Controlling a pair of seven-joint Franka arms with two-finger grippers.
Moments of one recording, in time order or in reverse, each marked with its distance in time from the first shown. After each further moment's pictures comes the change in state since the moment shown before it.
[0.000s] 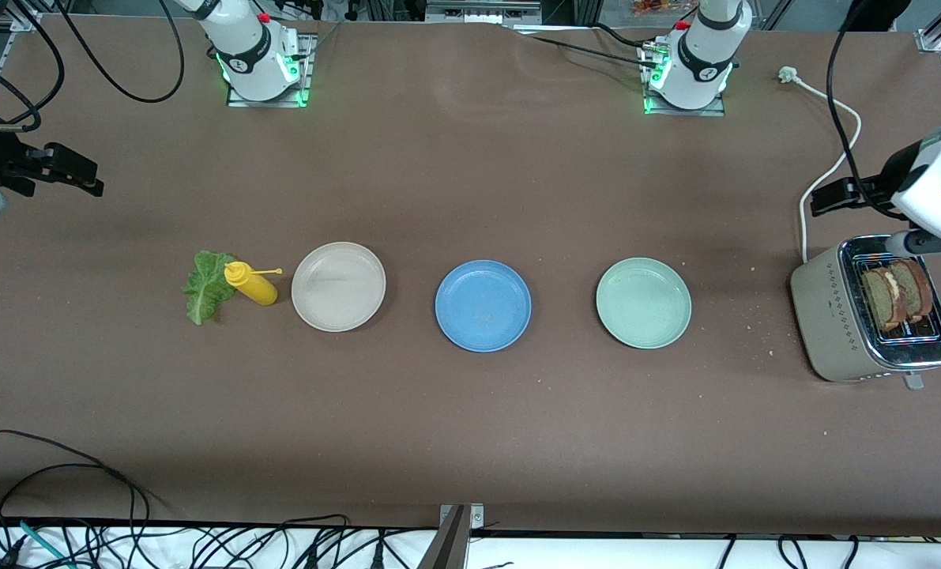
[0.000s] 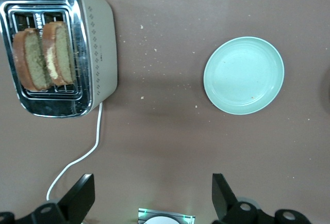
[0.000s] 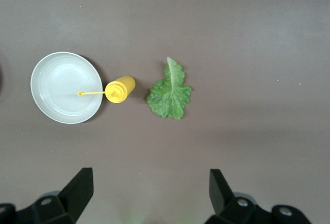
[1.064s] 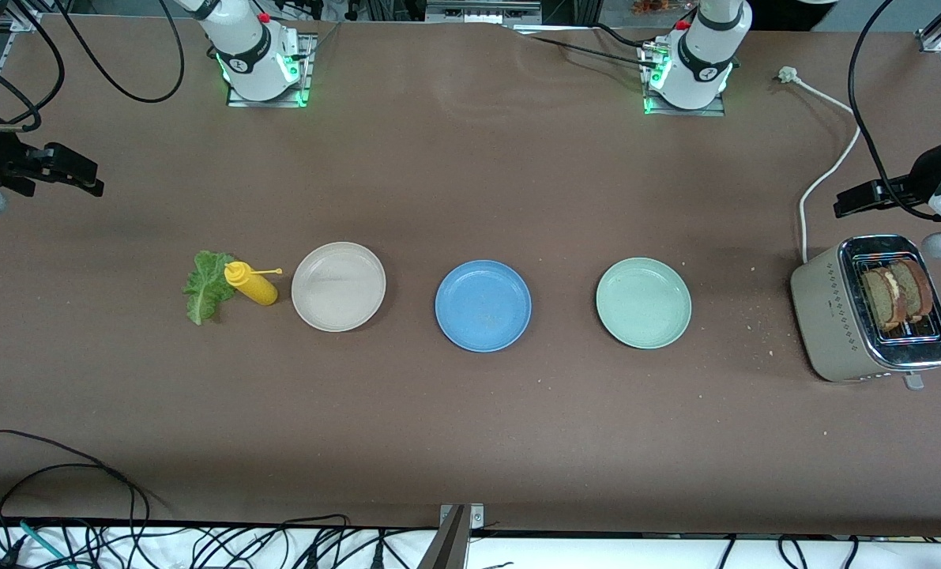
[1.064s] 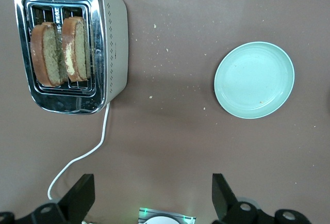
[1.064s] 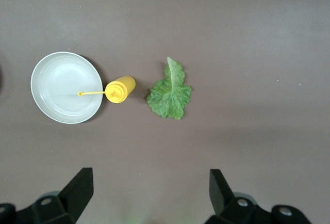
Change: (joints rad) left arm 0.061 0.000 -0.011 0.000 0.000 0.000 0.001; right arm 0.000 0.000 0.001 0.000 0.000 0.000 0.000
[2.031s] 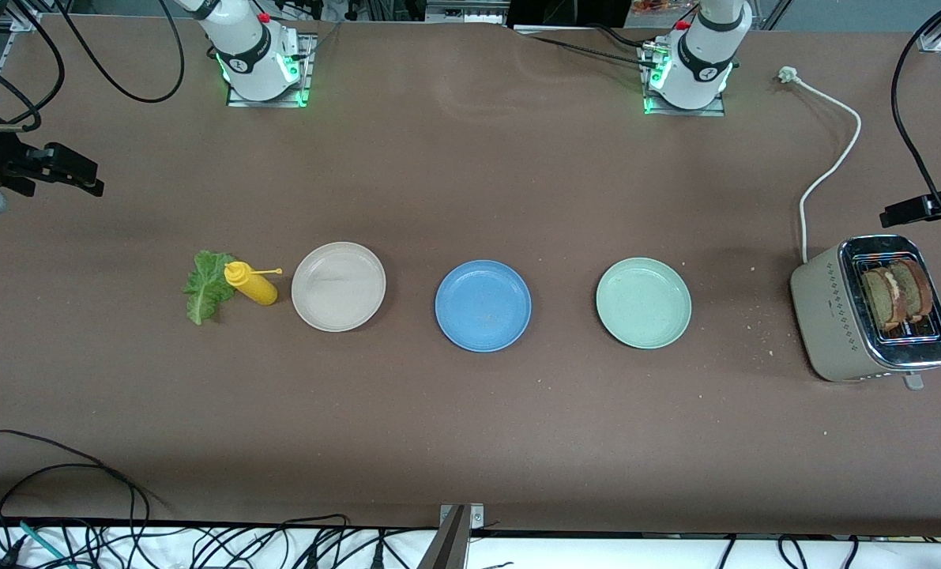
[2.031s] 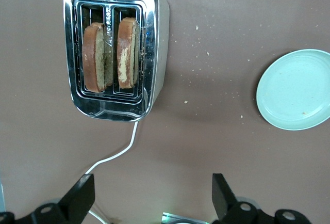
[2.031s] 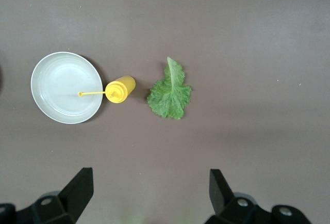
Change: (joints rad) left arm 0.098 0.051 0.020 0.000 0.064 0.032 0.078; right arm -0.001 0.000 0.001 0.000 0.000 0.000 0.000
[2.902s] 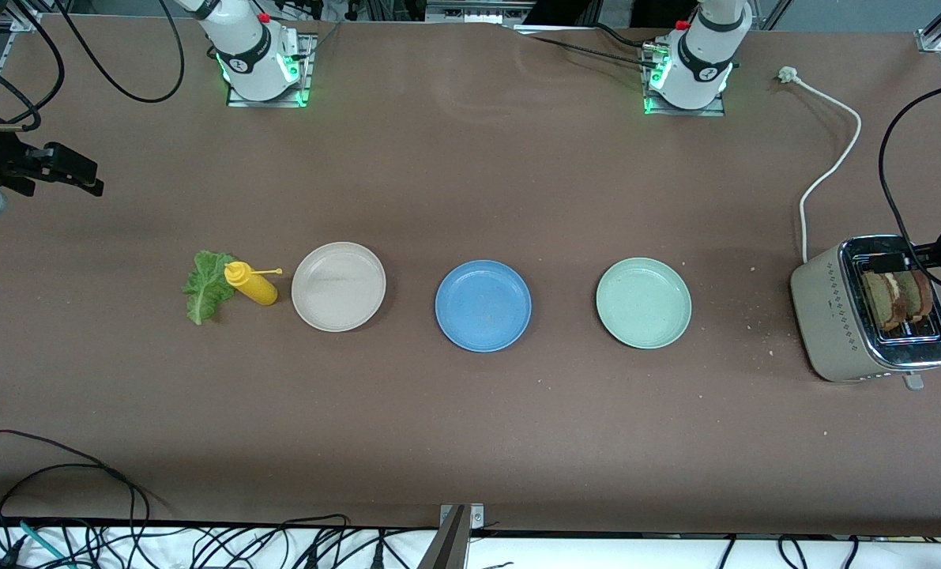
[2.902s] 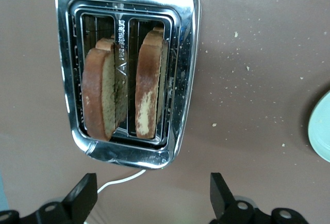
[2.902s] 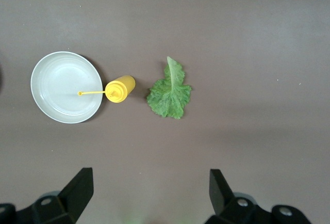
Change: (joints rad) left arm 0.051 0.186 0.001 -0.006 0.078 0.128 0.001; right arm -0.001 0.000 0.000 0.001 0.000 -0.002 0.000
